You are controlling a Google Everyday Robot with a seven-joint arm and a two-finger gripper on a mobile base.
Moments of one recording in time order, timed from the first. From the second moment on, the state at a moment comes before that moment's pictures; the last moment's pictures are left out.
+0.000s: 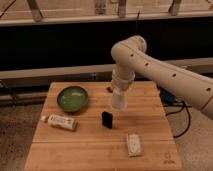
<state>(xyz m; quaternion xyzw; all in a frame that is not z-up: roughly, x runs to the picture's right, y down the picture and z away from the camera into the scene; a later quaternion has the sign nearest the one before) 0.067 0.029 0.687 -0.29 -0.14 -0.30 0.90</state>
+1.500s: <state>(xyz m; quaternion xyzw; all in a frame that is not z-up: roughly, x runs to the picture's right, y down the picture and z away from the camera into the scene) 0.015 0.107 0.698 -0.30 -0.17 -0.39 0.85</state>
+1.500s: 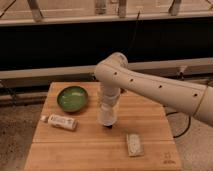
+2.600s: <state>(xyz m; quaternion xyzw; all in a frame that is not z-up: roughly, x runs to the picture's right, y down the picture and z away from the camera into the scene) -0.001 0.156 0.741 -0.32 -0.18 -0.37 0.85</state>
